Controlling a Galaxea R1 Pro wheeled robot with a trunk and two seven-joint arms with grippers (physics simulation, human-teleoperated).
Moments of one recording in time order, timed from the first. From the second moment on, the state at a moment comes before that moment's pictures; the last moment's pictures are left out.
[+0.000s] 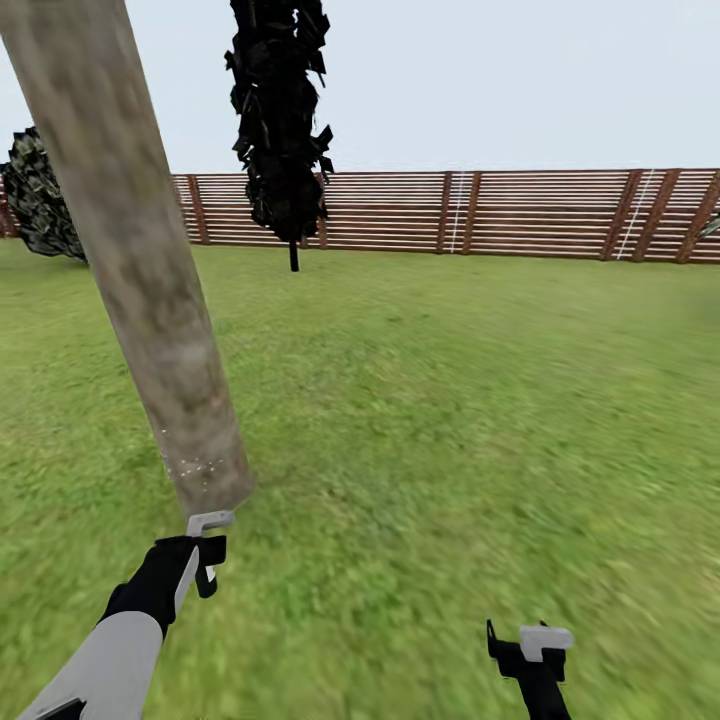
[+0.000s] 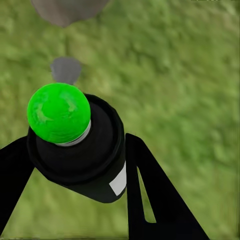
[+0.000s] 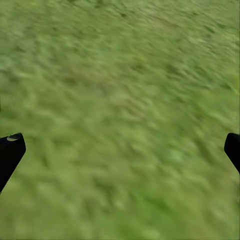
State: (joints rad) left arm -0.69 0.01 0.44 -0.60 -0.32 0.48 -0.04; right arm -0.42 -0.03 -0.32 -0.20 0.37 -0.61 -0.15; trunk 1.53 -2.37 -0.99
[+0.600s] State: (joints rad) left arm -0.70 0.00 0.43 -0.61 -0.31 0.48 -0.05; right arm -0.42 -0.03 -0.32 -0.20 0.37 -0.61 -0.15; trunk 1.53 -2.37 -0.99
